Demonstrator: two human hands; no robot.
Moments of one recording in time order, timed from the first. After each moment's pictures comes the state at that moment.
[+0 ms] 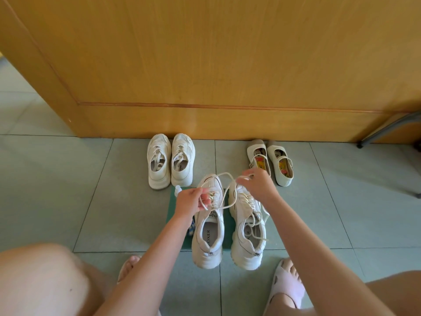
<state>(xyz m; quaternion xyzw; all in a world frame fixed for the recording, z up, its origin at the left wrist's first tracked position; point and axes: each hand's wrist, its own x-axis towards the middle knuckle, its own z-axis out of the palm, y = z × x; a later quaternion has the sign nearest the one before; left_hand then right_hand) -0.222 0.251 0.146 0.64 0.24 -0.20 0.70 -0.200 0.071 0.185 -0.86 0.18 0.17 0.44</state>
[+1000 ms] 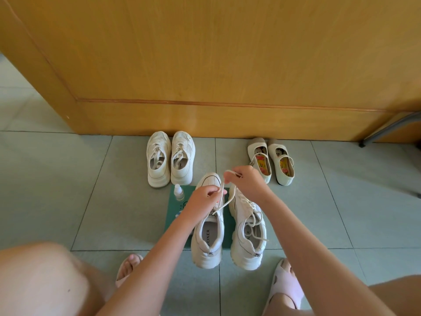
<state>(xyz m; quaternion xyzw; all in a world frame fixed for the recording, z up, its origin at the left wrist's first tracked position) -0.220 0.239 0.134 0.82 -0.03 -0.22 0.52 -0.201 0.089 0.193 -0.90 0.02 0.15 0.42</state>
